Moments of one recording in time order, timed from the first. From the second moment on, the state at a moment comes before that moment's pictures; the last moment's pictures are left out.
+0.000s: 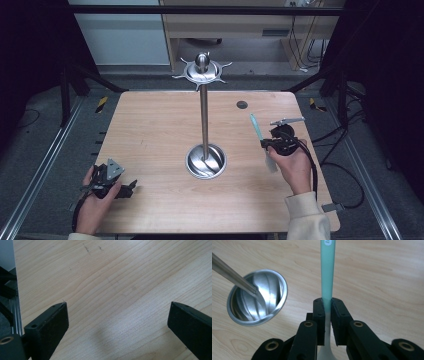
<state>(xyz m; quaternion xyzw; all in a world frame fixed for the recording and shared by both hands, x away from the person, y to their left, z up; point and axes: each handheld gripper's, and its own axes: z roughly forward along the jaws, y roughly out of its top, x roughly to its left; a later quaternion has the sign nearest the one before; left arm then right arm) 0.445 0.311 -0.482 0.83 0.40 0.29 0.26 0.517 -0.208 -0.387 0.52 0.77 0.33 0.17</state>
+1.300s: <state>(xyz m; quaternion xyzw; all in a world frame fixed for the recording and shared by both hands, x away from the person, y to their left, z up) 0.445 0.310 -0.482 0.83 0.40 0.29 0.26 0.480 -0.201 -0.329 0.46 0.72 0.46 0.23</state>
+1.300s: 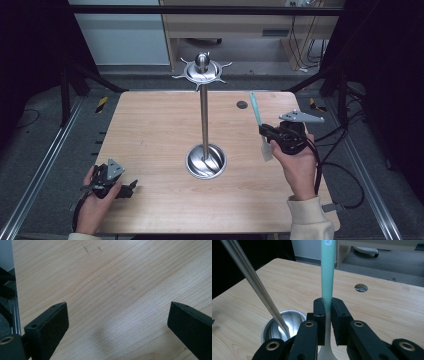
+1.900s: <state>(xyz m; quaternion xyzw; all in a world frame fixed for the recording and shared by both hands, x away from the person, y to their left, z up) 0.445 0.311 -0.482 0.83 0.40 0.29 0.26 0.473 -0.192 -0.318 0.44 0.72 0.47 0.23</state>
